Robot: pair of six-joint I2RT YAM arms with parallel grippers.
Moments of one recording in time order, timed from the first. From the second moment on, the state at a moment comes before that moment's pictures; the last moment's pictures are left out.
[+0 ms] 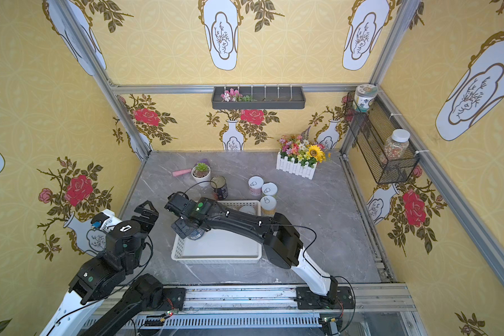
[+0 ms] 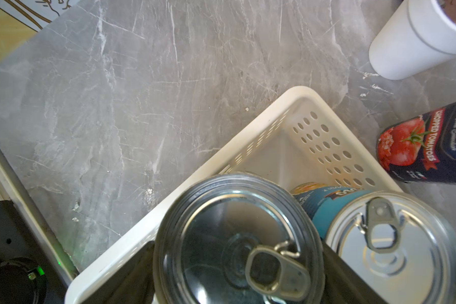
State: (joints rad) left arm -0.54 0.43 0.74 -0.78 -0.75 -1.14; right arm 1.14 2.23 2.07 -0.82 0.14 0.23
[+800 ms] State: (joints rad) left arm -0.55 0.43 0.74 -0.77 -0.75 -1.13; right arm 1.12 2.27 2.07 -0.81 0.10 0.23
